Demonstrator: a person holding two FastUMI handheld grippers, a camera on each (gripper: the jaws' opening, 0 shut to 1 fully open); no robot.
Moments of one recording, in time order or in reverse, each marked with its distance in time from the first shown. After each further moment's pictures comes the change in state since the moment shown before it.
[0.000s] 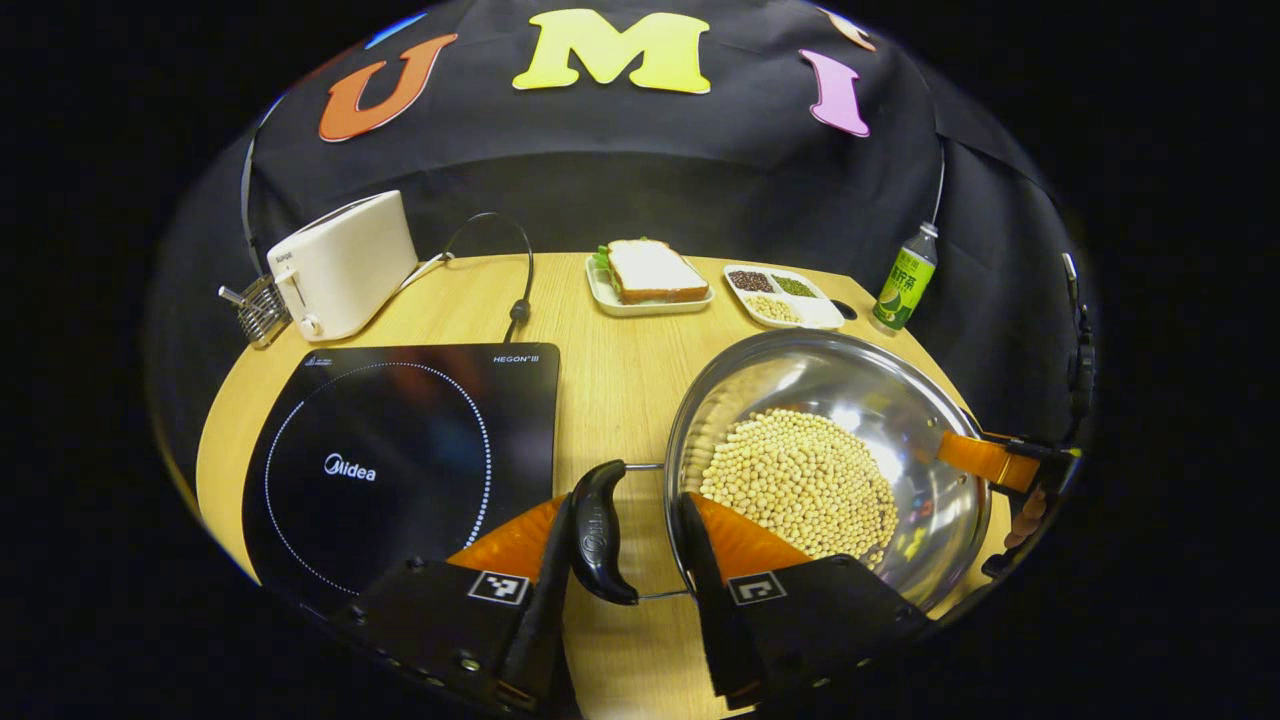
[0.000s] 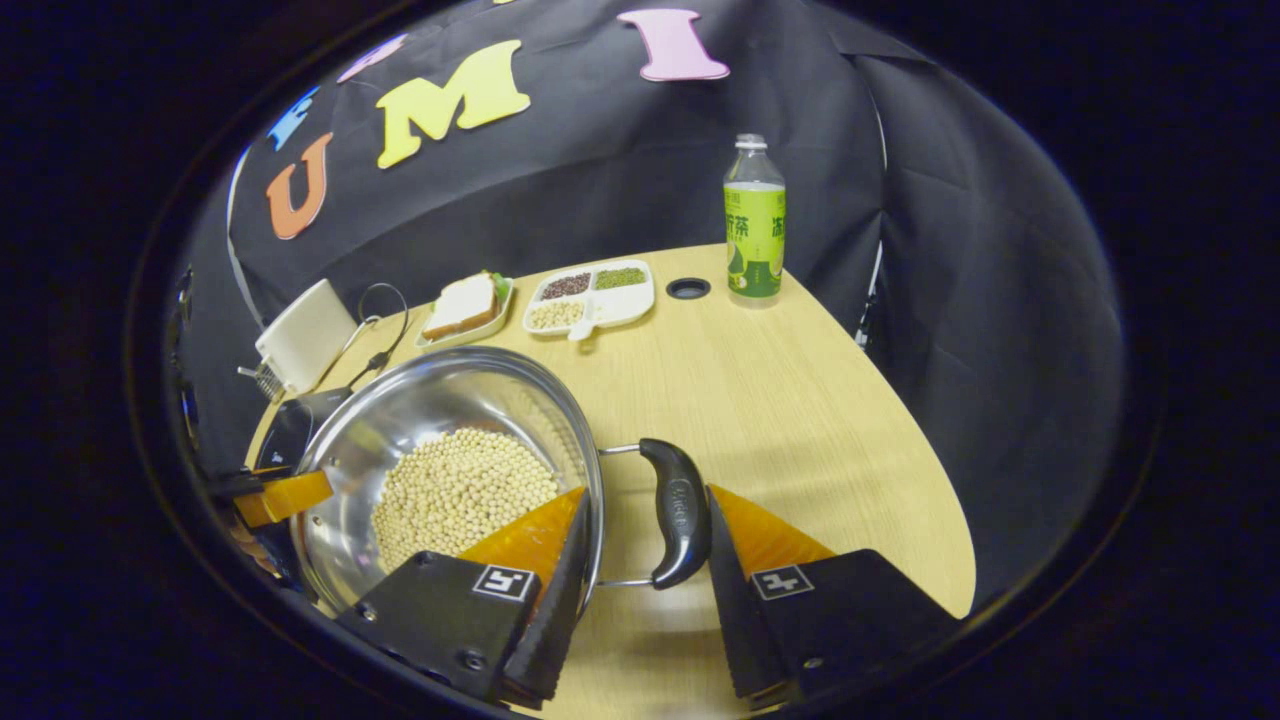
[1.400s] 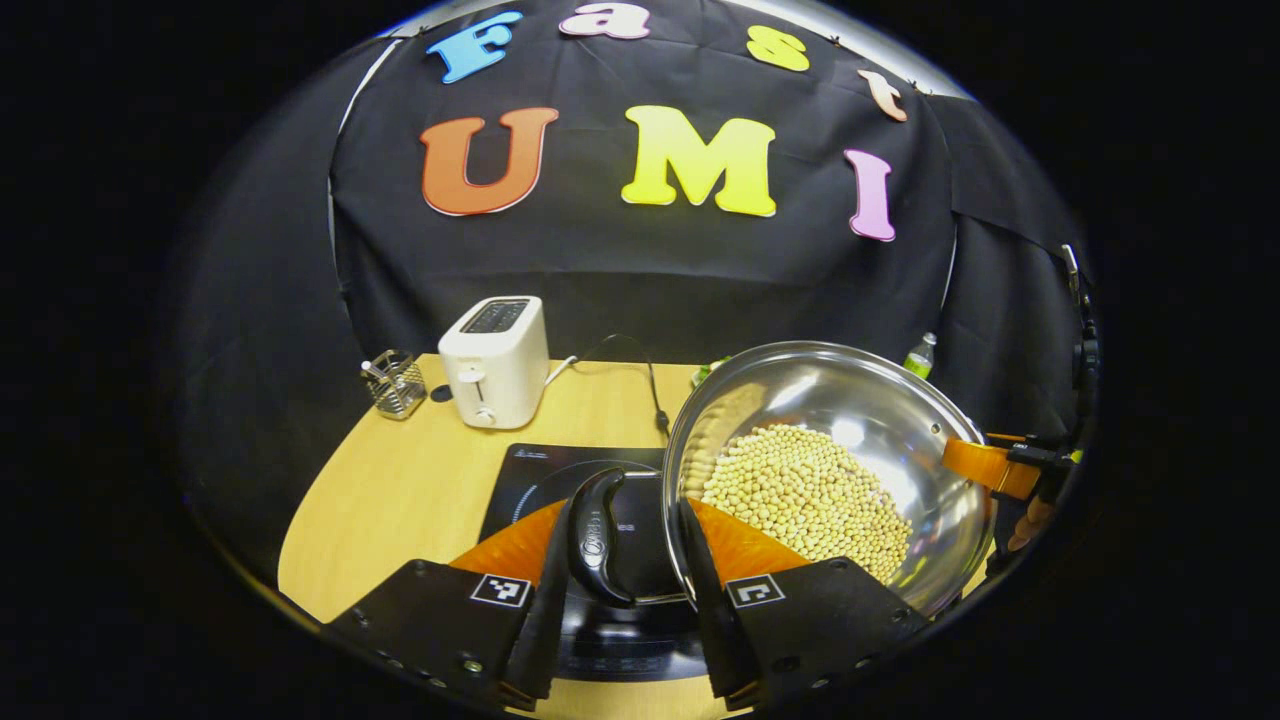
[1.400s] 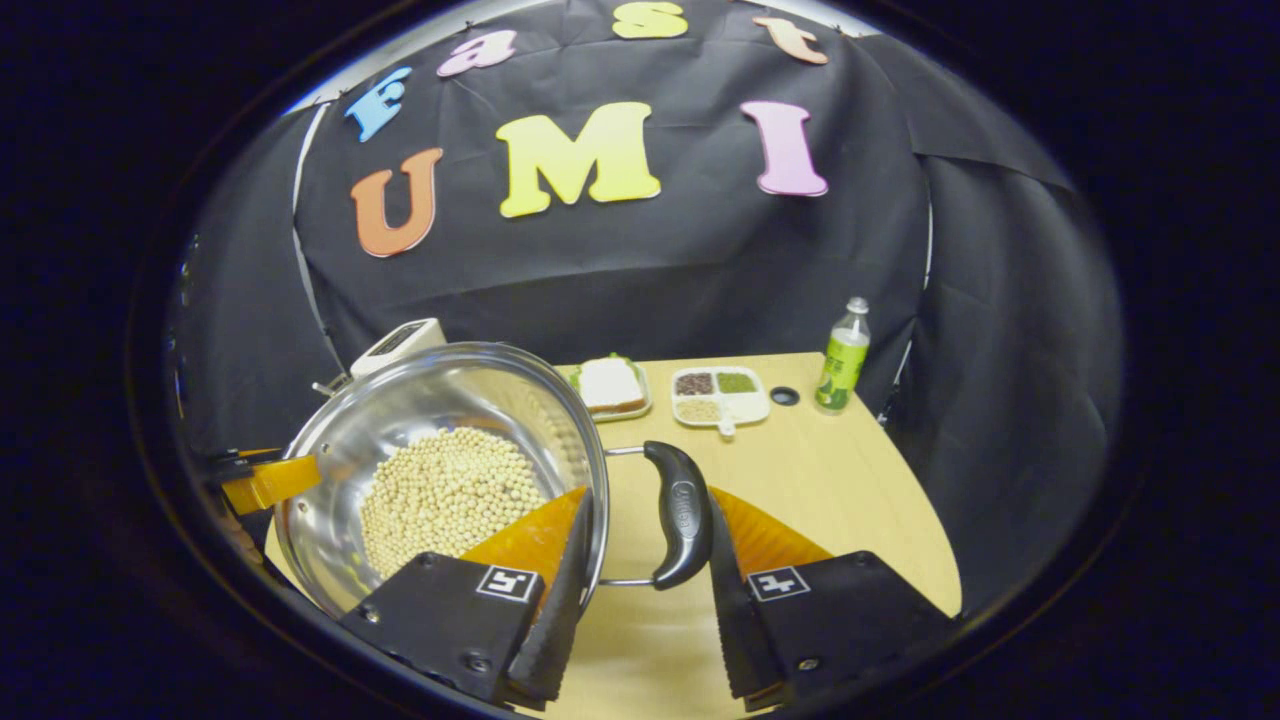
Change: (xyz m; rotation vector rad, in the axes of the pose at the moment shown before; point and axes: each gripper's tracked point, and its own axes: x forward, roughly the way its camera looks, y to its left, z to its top) left arm -0.170 0.155 0.068 -0.042 -0.218 0.105; right arm -0.134 0.199 0.056 -0.120 -0.174 0.077
